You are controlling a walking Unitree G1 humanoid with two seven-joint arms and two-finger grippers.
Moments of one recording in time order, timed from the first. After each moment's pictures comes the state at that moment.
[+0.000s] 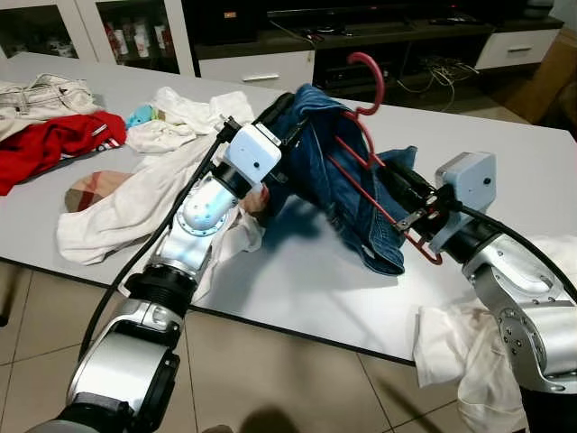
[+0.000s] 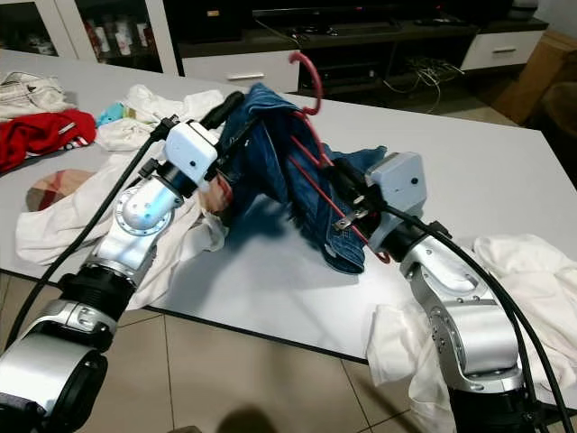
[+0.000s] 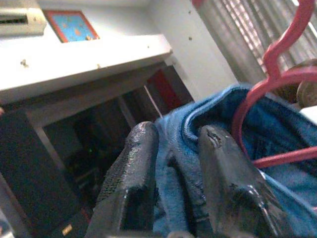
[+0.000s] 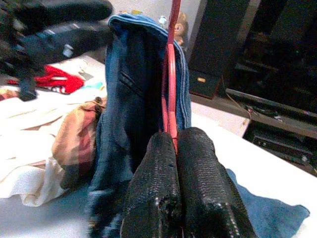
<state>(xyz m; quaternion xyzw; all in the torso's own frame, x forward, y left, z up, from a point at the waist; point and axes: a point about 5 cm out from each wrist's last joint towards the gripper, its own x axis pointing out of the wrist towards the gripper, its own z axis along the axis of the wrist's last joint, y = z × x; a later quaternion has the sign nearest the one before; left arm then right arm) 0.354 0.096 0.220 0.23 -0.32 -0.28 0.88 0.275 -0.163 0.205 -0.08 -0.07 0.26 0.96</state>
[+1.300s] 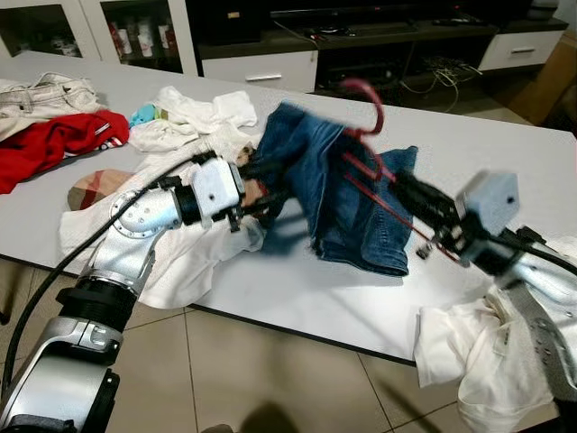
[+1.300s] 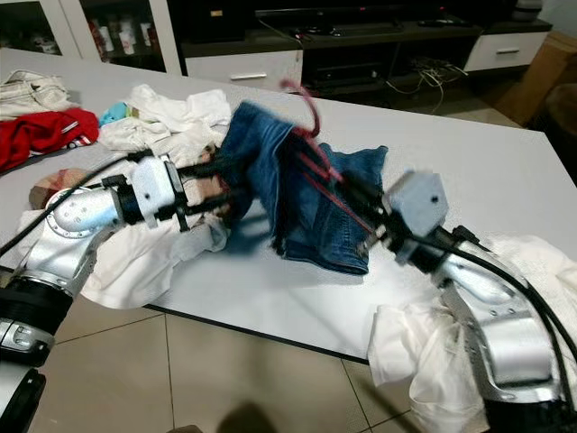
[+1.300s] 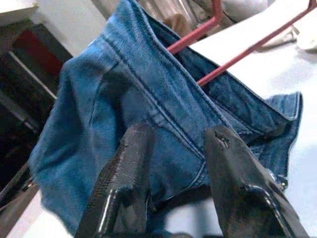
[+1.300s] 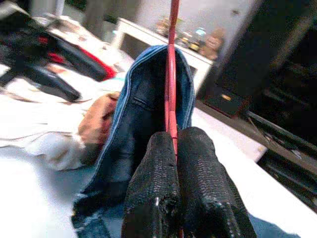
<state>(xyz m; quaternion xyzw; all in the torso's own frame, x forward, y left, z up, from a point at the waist) 0.334 0.147 0.196 0.31 -0.16 -0.50 0.79 0.259 -0.184 0.208 -0.16 -0.10 0.35 0.92</state>
